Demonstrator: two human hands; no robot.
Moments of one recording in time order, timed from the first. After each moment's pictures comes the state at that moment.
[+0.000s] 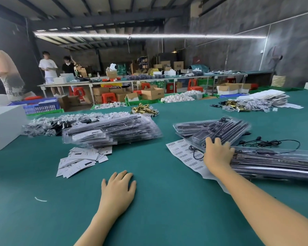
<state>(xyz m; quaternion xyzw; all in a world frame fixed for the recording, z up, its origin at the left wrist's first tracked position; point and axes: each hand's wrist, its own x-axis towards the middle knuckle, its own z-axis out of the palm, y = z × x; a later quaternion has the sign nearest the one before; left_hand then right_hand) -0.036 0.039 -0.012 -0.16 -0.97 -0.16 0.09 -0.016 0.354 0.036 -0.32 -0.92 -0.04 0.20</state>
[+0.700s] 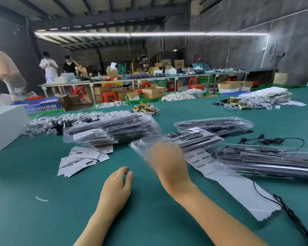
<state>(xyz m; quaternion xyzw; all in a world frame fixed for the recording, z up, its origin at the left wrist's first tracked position) -0.035 0.033 -0.007 -0.17 -0.90 -0.37 0.18 0.005 0.204 0.043 0.10 -0.81 0.01 0.58</state>
